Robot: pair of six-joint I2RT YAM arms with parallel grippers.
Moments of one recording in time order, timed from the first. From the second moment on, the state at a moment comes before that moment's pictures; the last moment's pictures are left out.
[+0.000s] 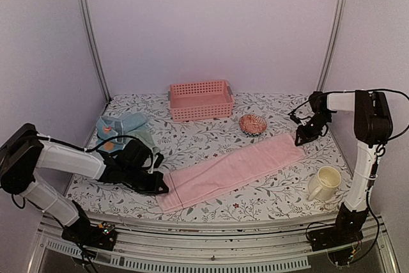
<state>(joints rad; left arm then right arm) -0.74 1.46 0.53 -0.05 0.27 -0.67 0.00 2.07 1.45 -0.80 -0.22 -0.40</state>
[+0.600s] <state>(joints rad) -0.80 1.23 0.62 0.00 -0.24 -0.50 0.08 2.07 1.46 -0.77 -0.16 -0.40</state>
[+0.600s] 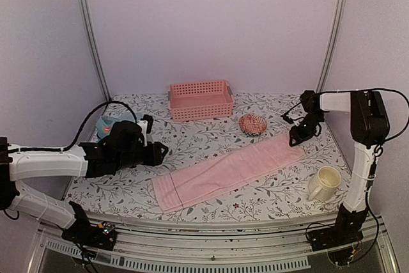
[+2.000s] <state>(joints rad) -0.79 1.15 0.55 -0.01 -0.35 -0.52 0.09 1.93 1.54 -1.00 -0.32 -0.45</state>
